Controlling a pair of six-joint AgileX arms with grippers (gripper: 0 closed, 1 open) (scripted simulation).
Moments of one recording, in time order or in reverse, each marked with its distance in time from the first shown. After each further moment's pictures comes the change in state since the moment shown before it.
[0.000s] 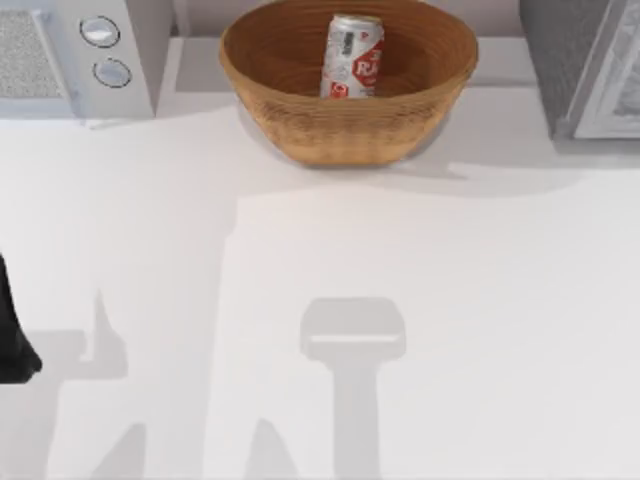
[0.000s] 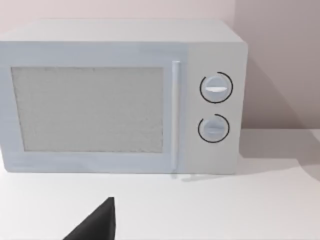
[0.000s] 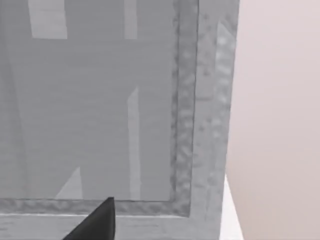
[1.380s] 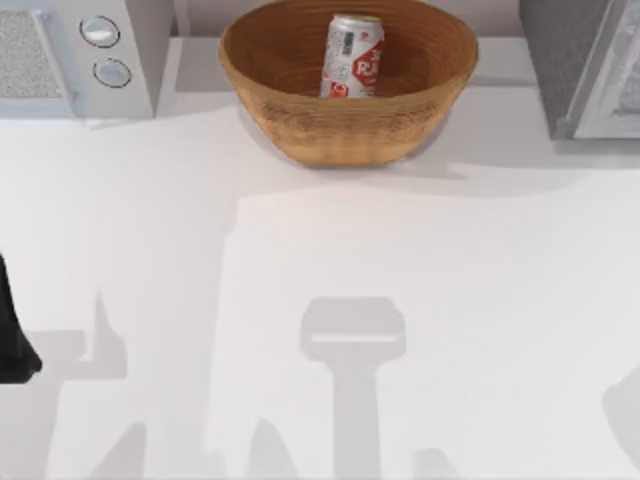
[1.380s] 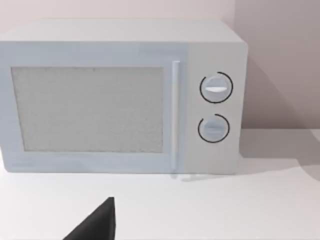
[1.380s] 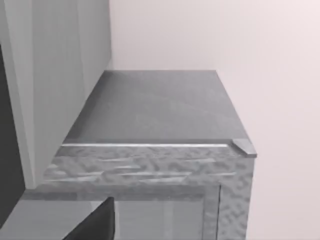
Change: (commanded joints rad) left arm 0.000 0.000 0.000 0.000 0.000 0.000; right arm -0.006 -0.193 1.169 -1.373 -0.005 -0.001
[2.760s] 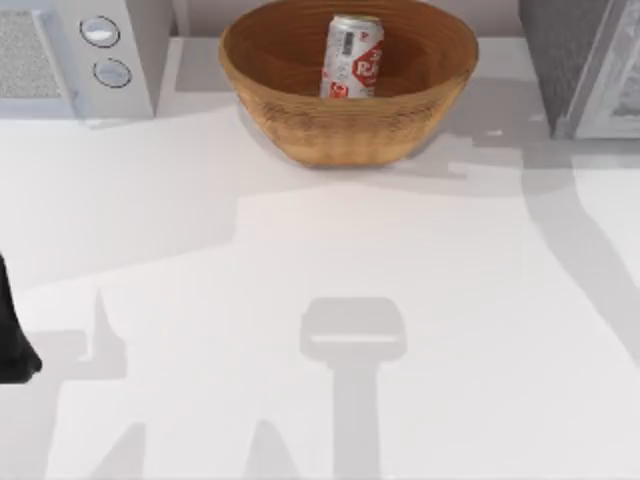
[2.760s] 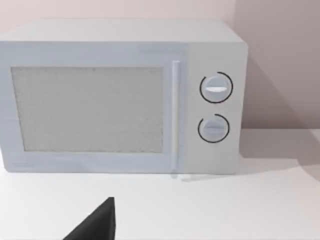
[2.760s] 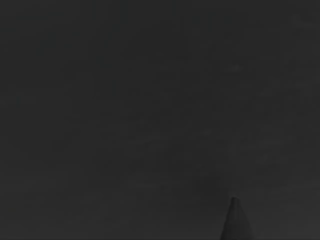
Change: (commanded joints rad) left arm 0.000 0.000 0.000 0.000 0.000 0.000; right arm 1.464 -0.043 -0.016 -0.060 1.463 -0.012
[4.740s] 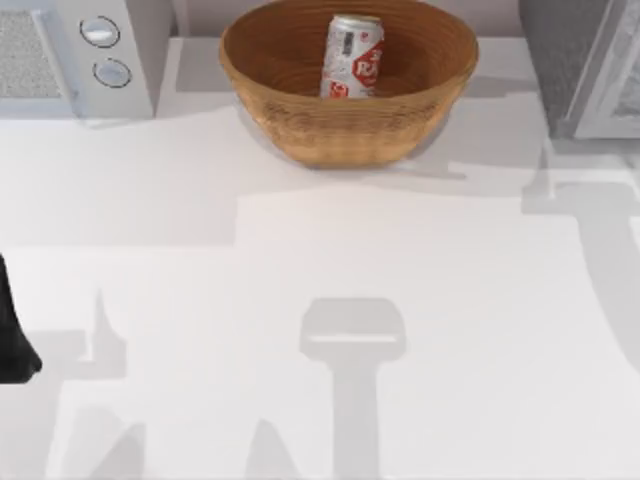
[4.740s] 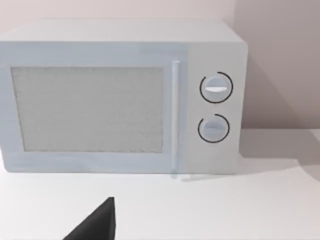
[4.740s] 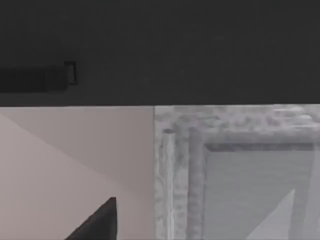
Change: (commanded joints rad) left arm 0.000 0.000 0.000 0.000 0.000 0.000; right arm -0.213 -0.450 -0.593 0.203 -0.187 -0.013
